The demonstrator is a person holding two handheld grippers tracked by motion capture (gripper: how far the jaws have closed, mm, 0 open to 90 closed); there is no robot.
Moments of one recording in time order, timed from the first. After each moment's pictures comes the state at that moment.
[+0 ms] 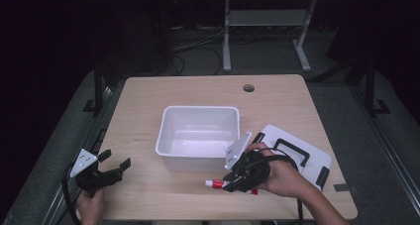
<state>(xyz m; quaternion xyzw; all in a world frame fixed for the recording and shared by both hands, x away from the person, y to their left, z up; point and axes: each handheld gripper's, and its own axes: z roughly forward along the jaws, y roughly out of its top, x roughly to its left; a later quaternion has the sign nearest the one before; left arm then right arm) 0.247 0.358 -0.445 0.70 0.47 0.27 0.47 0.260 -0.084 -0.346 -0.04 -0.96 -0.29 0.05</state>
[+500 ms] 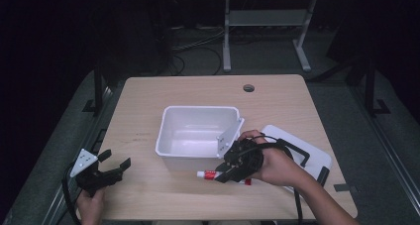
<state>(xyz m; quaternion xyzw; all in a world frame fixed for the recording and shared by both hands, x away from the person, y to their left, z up) 0.248 0.358 -0.445 0.70 0.47 0.27 0.47 0.272 -0.068 -0.314 -0.03 -0.95 -0.29 0.04</state>
